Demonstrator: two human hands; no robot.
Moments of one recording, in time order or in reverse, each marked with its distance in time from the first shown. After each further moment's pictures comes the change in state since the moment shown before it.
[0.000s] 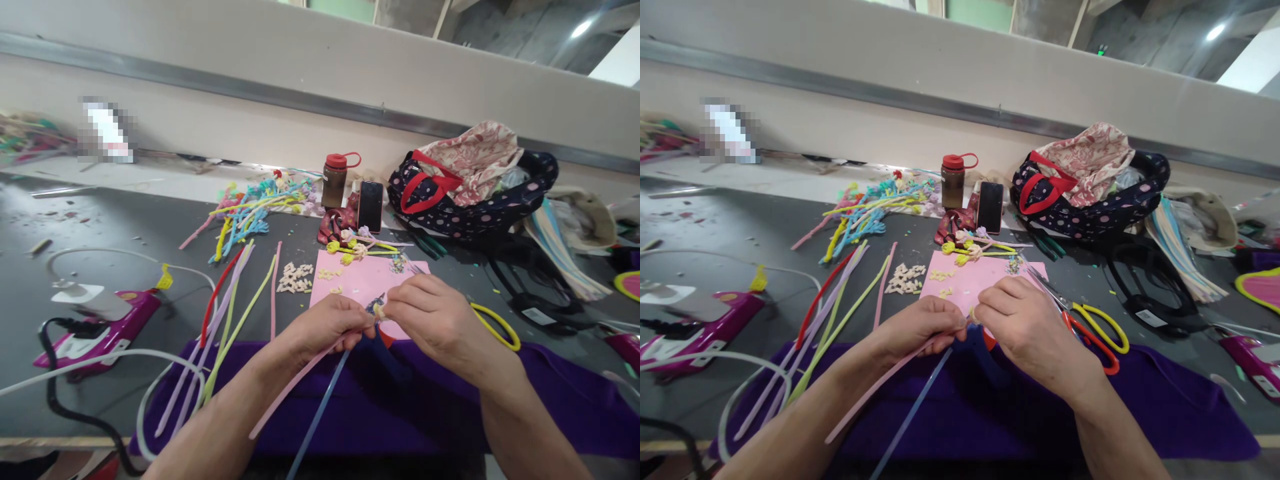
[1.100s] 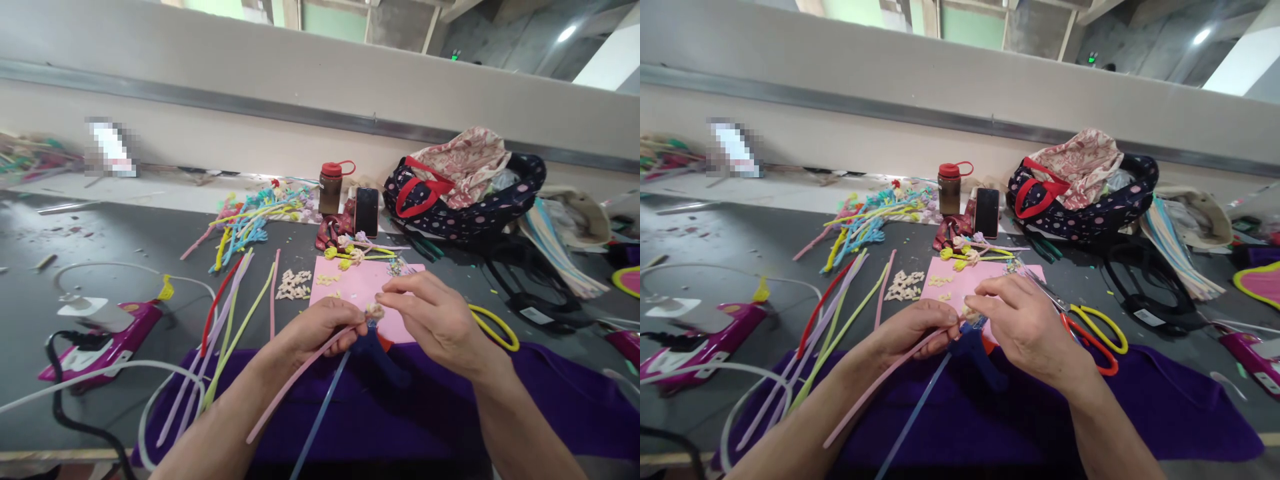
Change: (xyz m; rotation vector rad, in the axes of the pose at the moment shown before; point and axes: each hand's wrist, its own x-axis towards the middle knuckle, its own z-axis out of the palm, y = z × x) left_hand 0.001 0.000 -0.006 -0.148 -0.068 0.036; right_hand -0.006 0.005 0.002 0.145 0.270 0.047
